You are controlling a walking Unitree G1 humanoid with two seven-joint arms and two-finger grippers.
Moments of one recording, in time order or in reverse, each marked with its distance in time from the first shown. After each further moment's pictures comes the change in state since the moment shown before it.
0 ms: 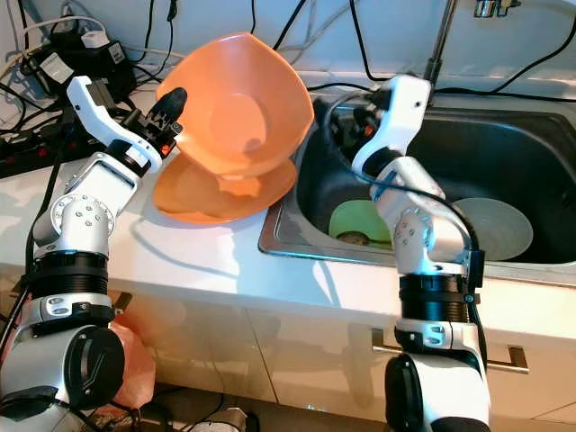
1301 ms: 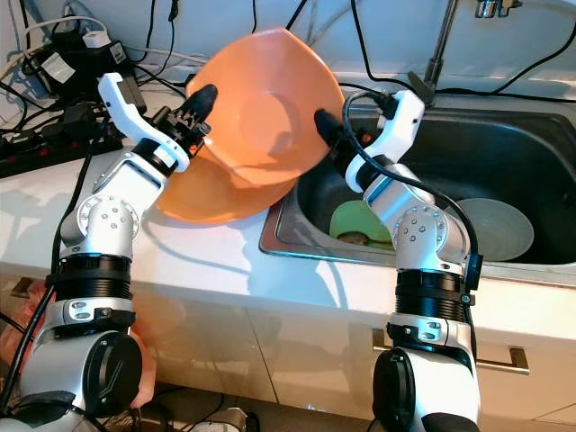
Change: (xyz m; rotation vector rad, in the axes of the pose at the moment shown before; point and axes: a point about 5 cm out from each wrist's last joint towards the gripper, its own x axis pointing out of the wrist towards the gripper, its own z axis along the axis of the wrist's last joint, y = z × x) left arm 0.010 -0.030 -0.021 -0.021 0.036 -0.105; right arm 0.002 -0.001 -0.018 0.294 0.107 -0.007
